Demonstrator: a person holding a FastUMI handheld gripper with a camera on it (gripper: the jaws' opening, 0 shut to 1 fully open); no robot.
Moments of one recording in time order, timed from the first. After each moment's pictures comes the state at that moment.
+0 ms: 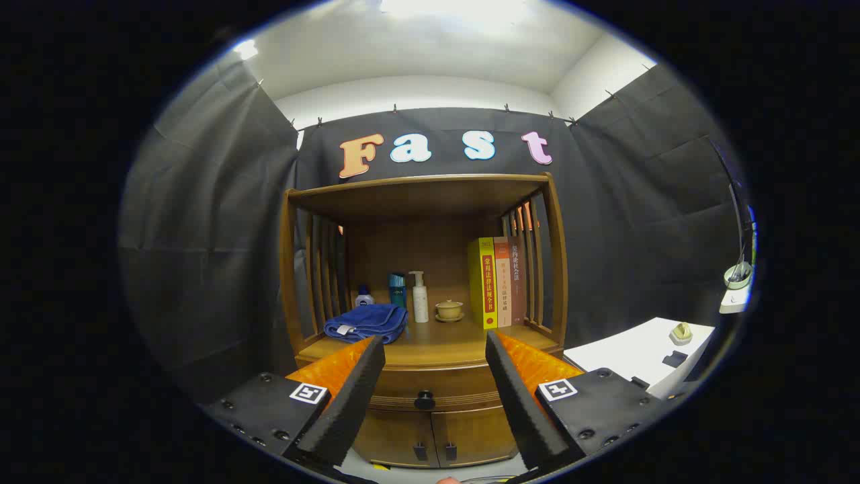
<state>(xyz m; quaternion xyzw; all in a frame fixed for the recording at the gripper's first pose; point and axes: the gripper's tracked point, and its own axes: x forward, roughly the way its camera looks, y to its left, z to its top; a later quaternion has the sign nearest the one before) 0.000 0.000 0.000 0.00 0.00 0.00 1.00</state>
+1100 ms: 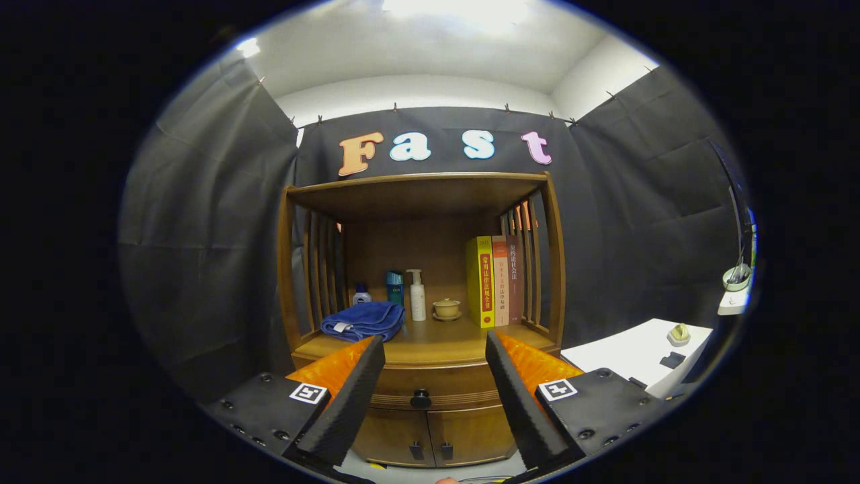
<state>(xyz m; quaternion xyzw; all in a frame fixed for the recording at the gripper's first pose) 0.001 0.007 -0.004 0.00 0.01 0.00 1.00</state>
